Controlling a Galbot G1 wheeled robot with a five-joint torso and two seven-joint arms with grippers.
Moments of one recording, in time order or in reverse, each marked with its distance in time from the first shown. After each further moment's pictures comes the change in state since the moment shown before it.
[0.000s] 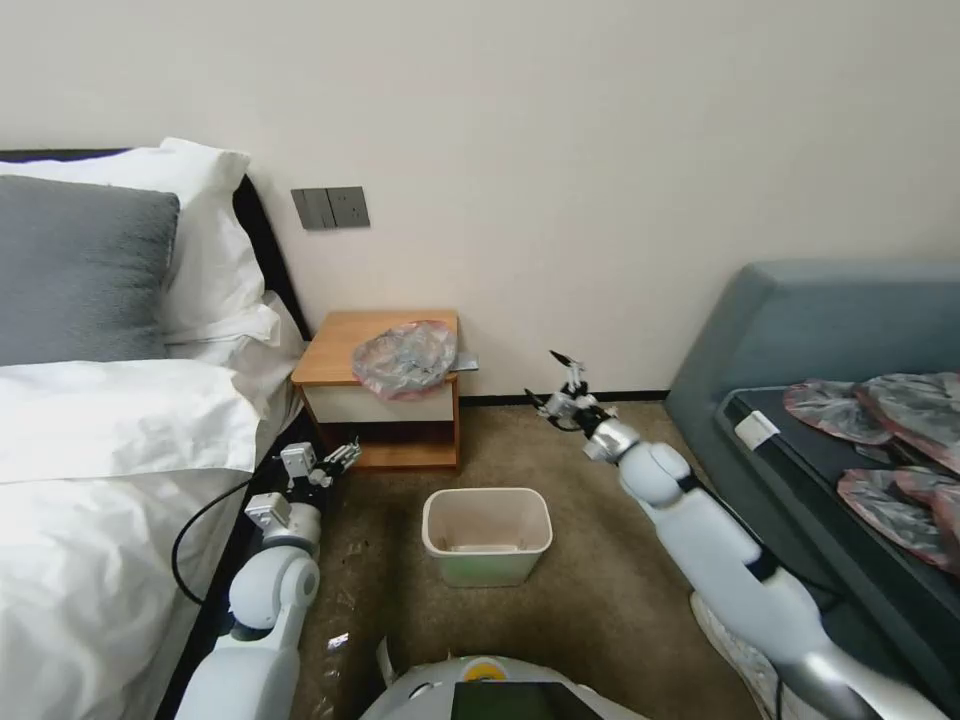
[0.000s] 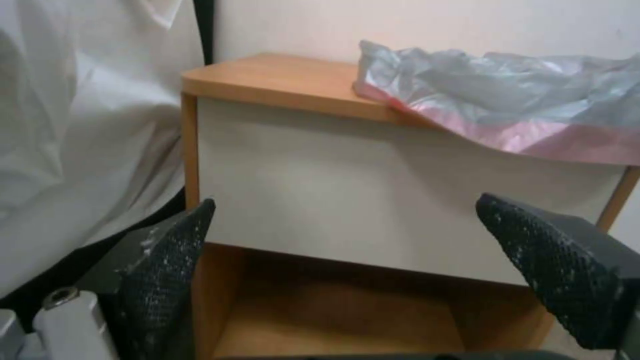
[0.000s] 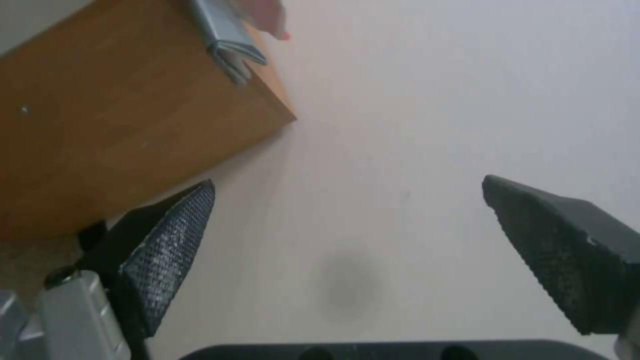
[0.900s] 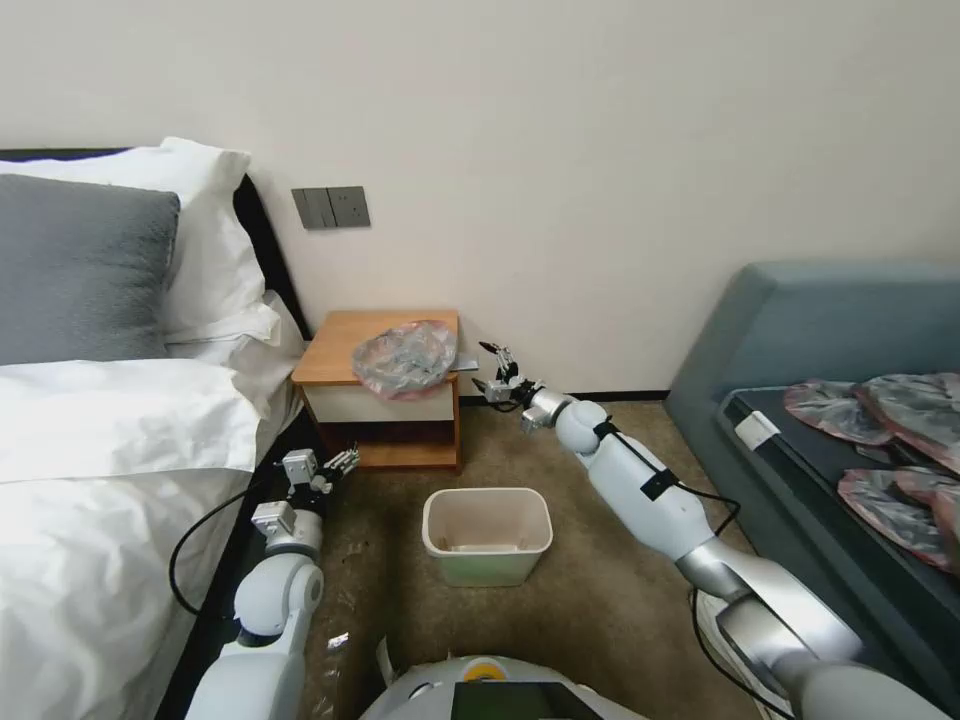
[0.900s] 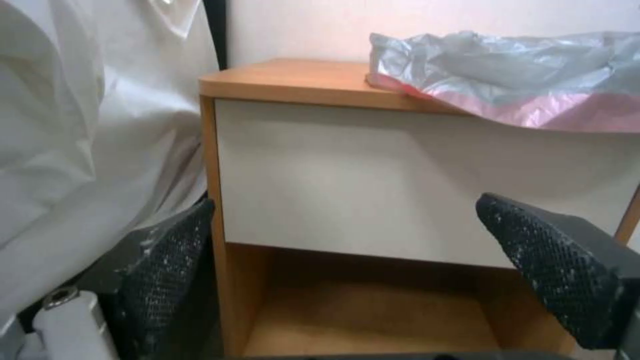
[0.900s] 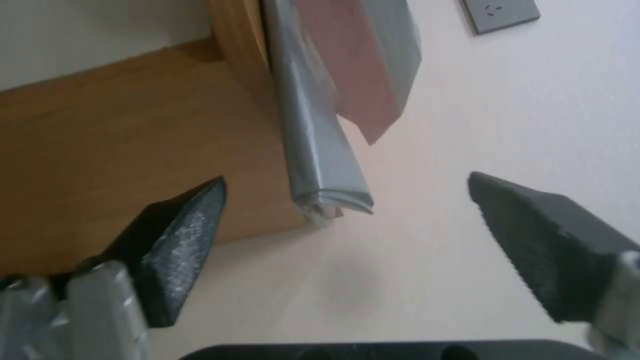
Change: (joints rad) left arm 0.024 -0.032 0.002 0.018 0.103 -0.052 0.009; right arm 0.302 0.177 -0.229 -0.331 -0.199 0.116 0.014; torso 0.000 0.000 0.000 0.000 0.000
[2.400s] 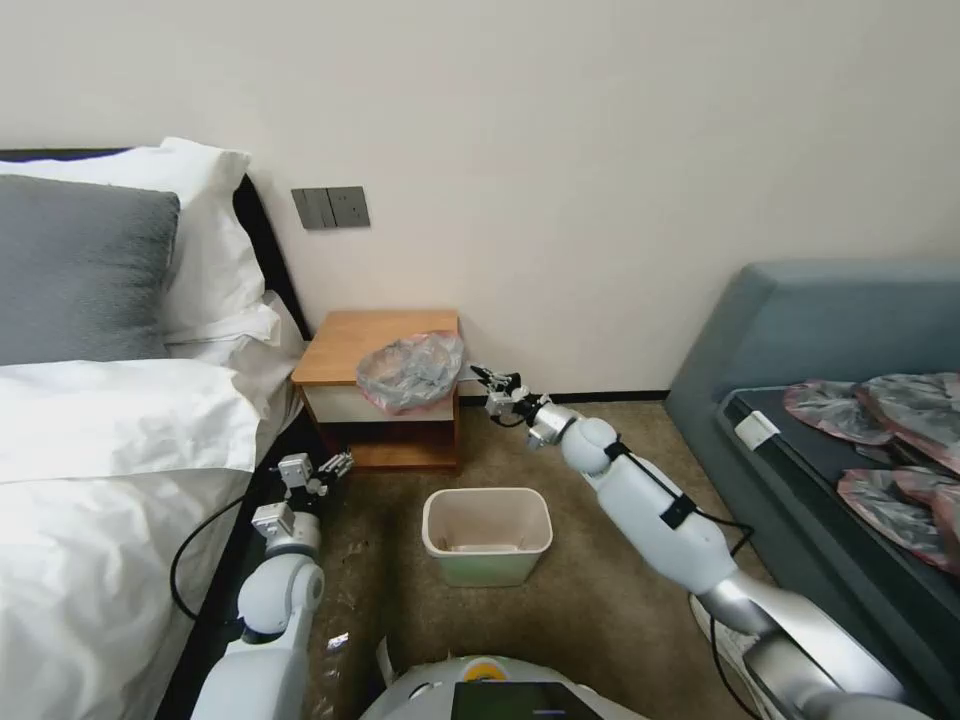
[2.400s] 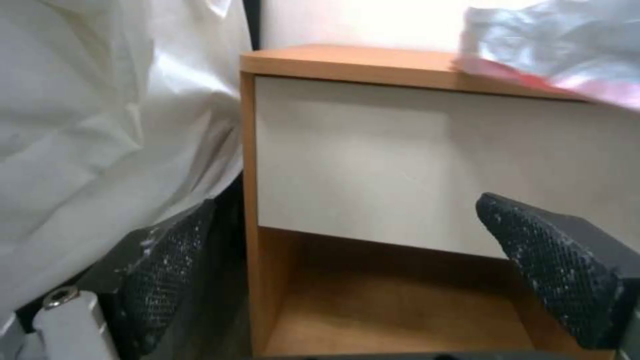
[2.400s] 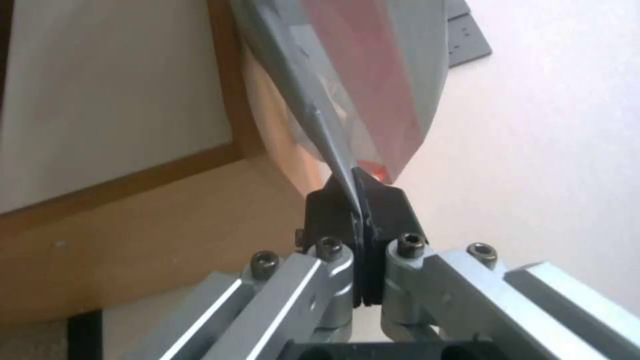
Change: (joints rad) left arm -0.023 -0.015 -0.021 0.045 0.000 -0.007 -0.038; right arm -0.170 -0.082 0.045 0.234 0.069 -0.023 0.017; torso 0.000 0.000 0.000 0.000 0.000
